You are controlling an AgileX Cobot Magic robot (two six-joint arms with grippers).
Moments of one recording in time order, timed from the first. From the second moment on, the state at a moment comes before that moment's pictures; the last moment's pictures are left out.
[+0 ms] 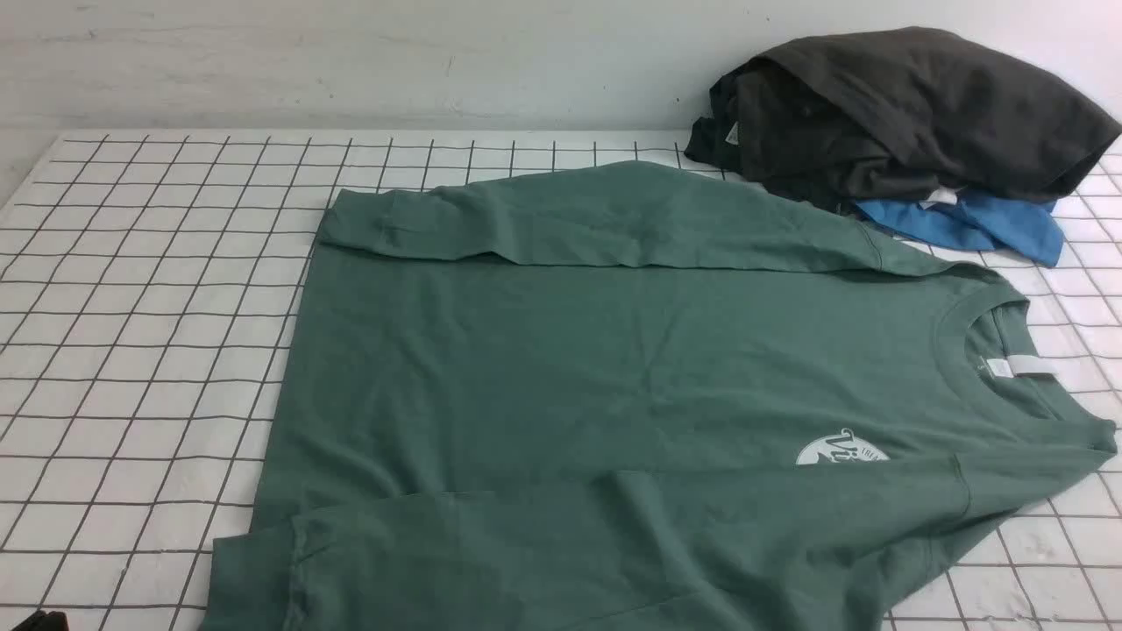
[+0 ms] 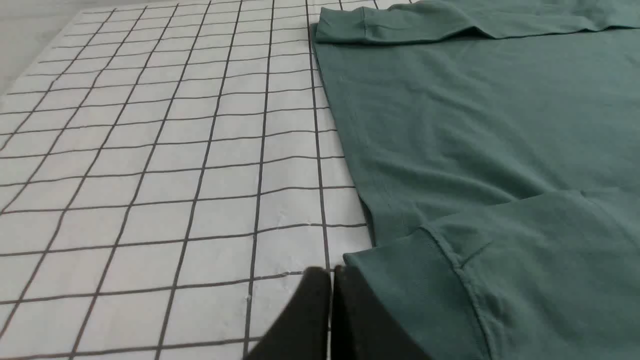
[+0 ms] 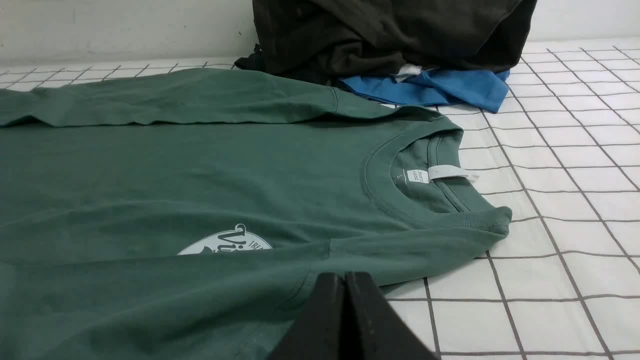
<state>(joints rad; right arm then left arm) 0.04 -0.01 0.02 -0.04 0.36 0.10 -0.04 -0.01 0.03 -0.09 0.37 0.08</state>
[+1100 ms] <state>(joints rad) 0.04 -0.01 0.02 -0.04 0.36 0.10 -0.04 -0.01 0.03 -0.07 0.36 0.09</state>
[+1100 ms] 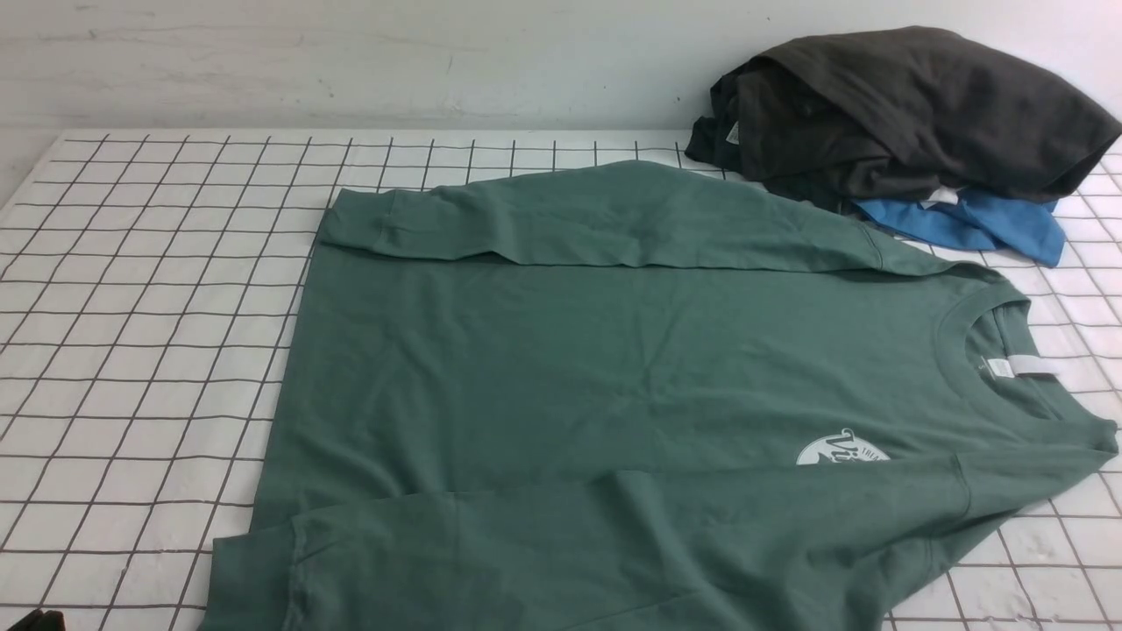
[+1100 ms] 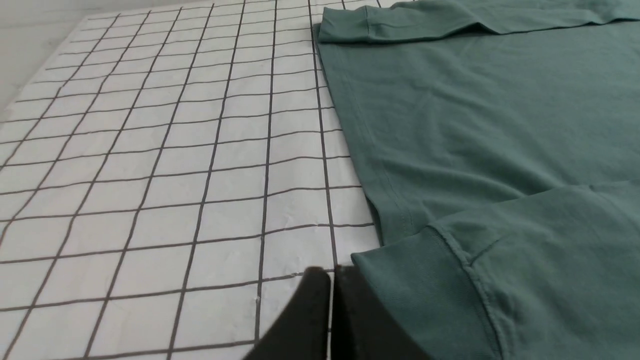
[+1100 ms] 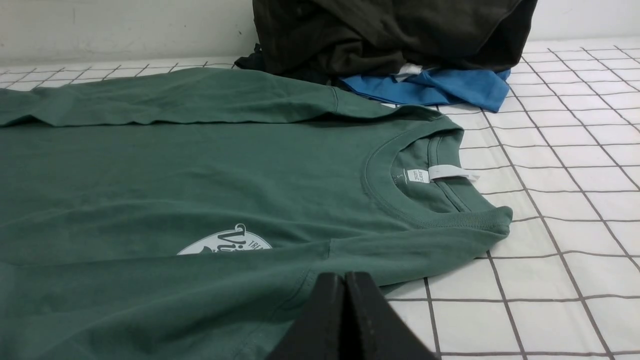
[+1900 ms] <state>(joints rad) 0.04 0.04 -0.13 -0.06 -0.26 0.12 -0.04 0.11 -0.22 -0.09 -0.23 -0.04</state>
